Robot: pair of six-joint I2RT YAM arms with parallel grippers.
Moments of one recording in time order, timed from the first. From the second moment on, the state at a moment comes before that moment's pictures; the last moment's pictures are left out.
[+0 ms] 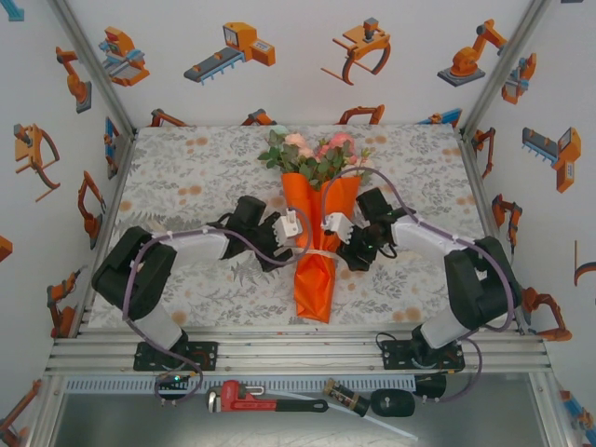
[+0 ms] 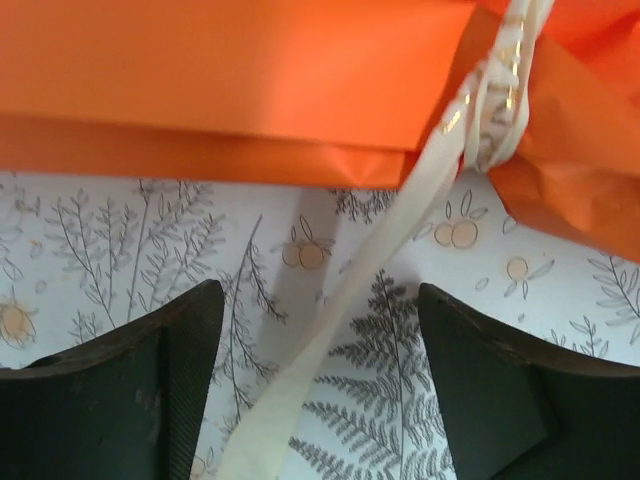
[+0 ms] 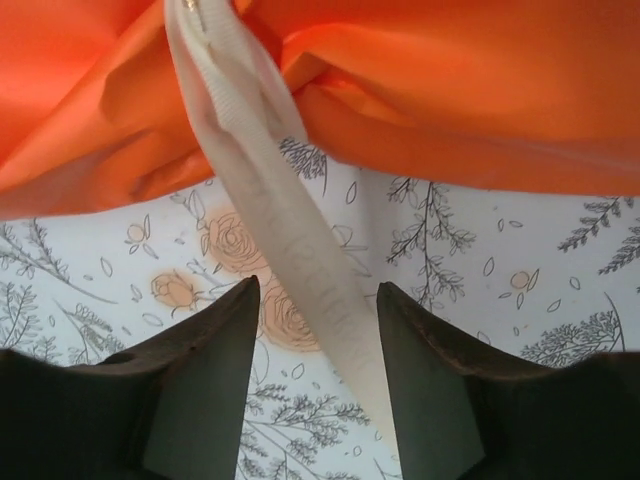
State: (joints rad) left arm -0.67 1.69 0.83 0.01 0.42 0.61; right arm 0.44 1.57 0.88 -0.55 -0.43 -0.78
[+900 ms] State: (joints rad) left arm -0.69 1.51 0.57 0.47 0.09 -0.07; right arm 0.41 1.39 0.80 -0.23 -0.01 0.27
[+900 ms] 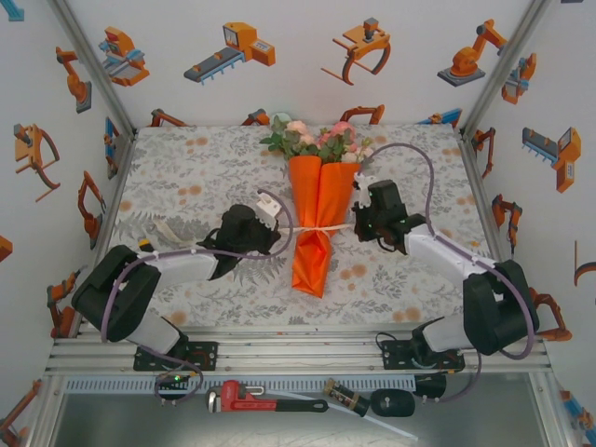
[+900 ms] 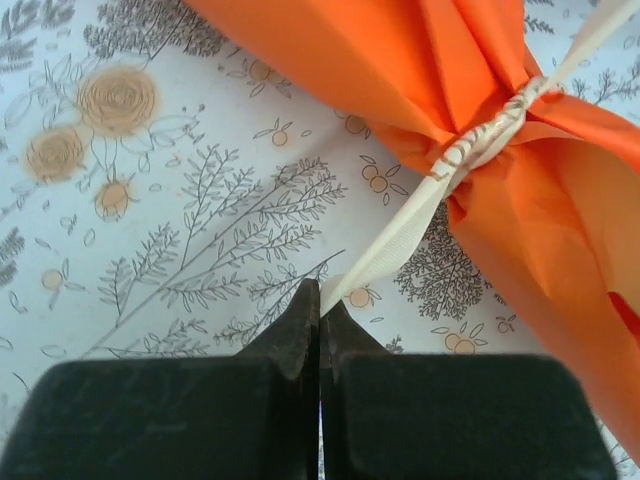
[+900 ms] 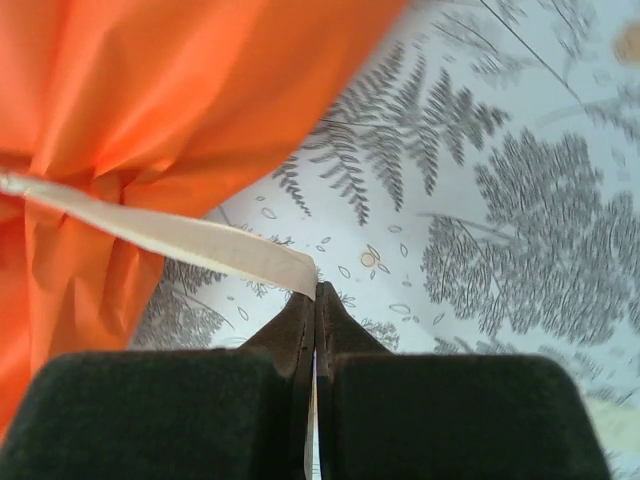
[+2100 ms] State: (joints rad) left arm -0.56 1.52 0.56 0.68 0.35 -0.32; right arm 0.22 1.30 0.67 -0.05 -0.40 0.61
